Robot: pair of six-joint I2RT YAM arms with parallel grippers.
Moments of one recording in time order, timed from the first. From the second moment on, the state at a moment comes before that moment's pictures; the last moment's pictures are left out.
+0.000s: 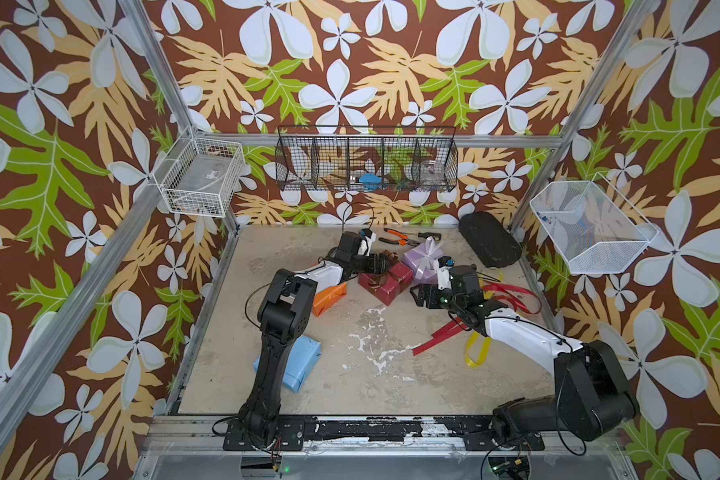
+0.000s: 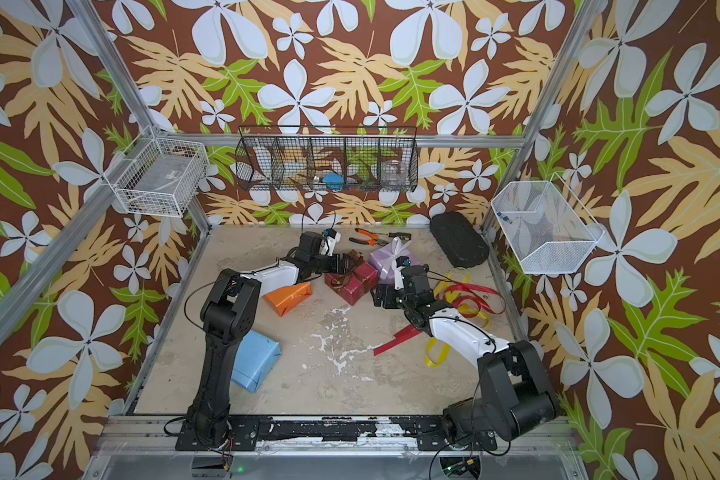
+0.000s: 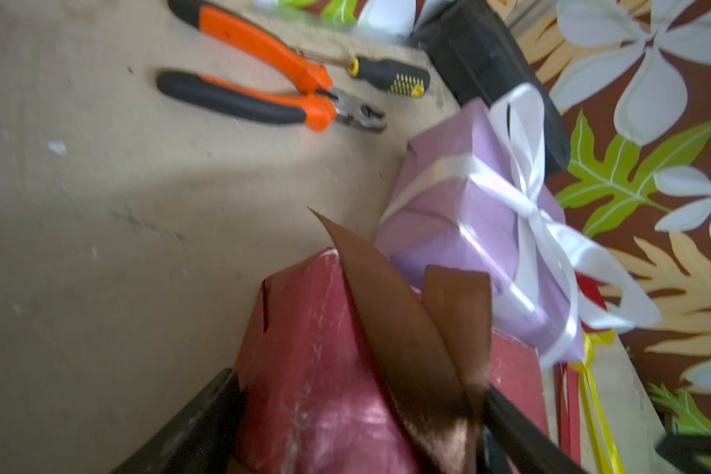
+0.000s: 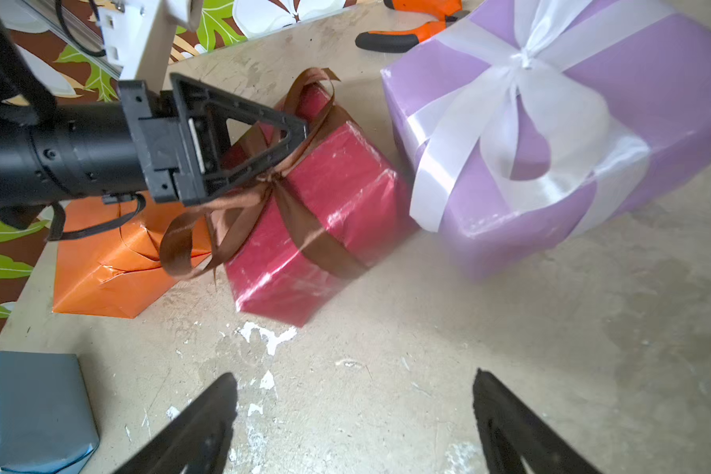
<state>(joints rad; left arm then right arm) -0.44 2.24 1.56 0.06 0.46 -0.39 0.34 1.44 0.78 0.00 -0.20 0.37</state>
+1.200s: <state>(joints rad) -0.51 1.47 0.62 0.38 0.45 -0.70 0.34 1.38 0.58 0.27 -0.51 0.41</state>
